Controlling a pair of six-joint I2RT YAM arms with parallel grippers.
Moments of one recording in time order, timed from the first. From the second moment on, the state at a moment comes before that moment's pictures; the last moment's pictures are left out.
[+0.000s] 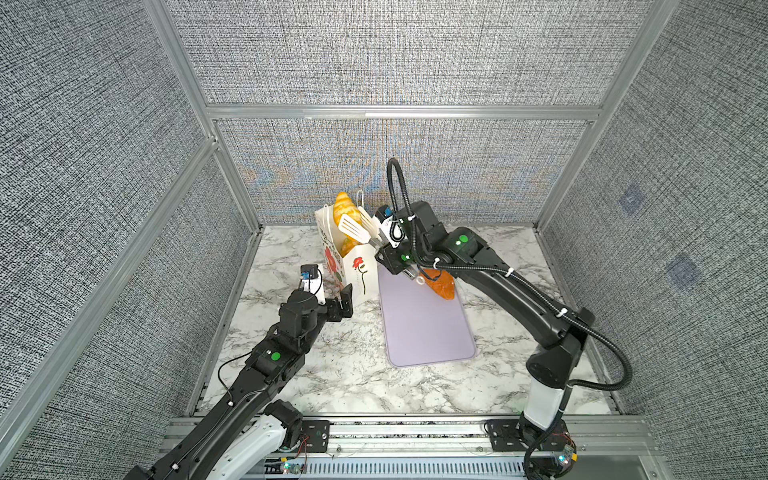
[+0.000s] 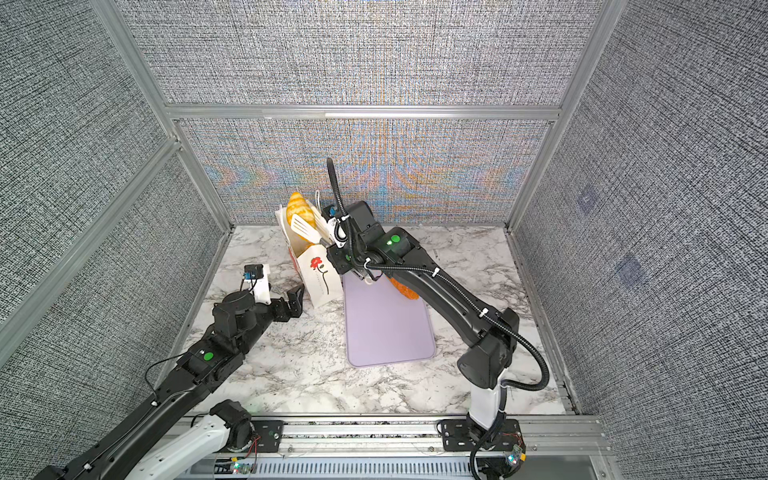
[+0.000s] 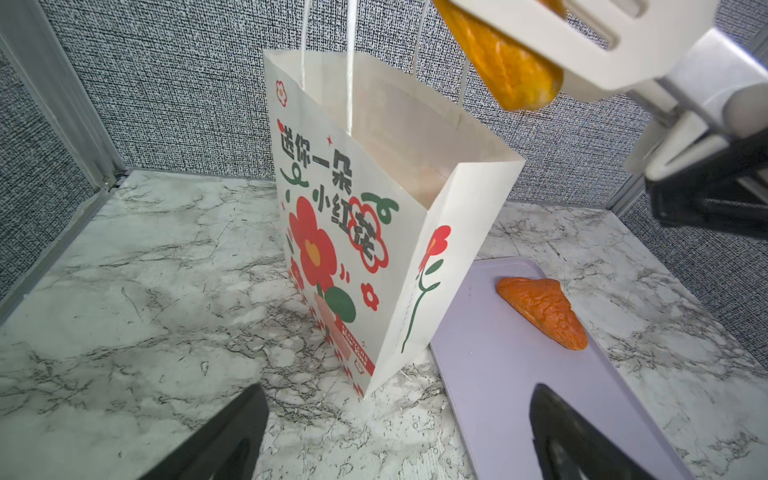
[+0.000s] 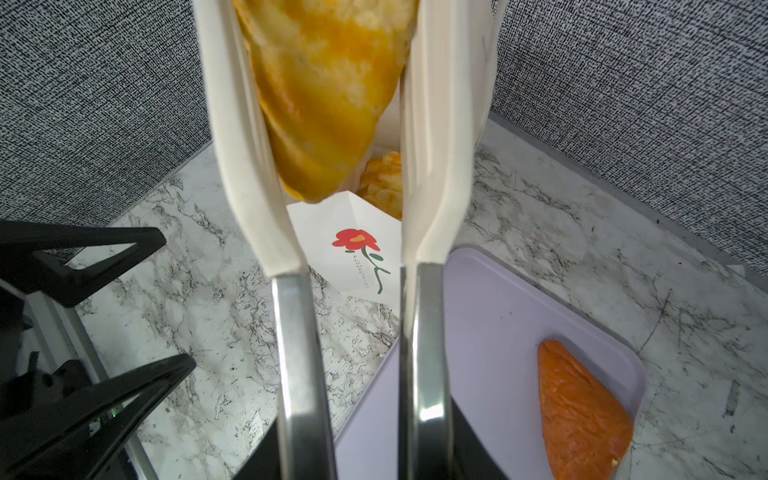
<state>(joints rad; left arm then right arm) -0.54 0.79 0.65 -0.20 -0.23 -0.31 0.80 1.88 2.07 -0.88 0.00 0.08</state>
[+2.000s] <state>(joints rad) -0.68 0.80 0.54 -0.03 -0.11 -0.34 0.71 1.47 1.52 -0.86 0.29 0.06</state>
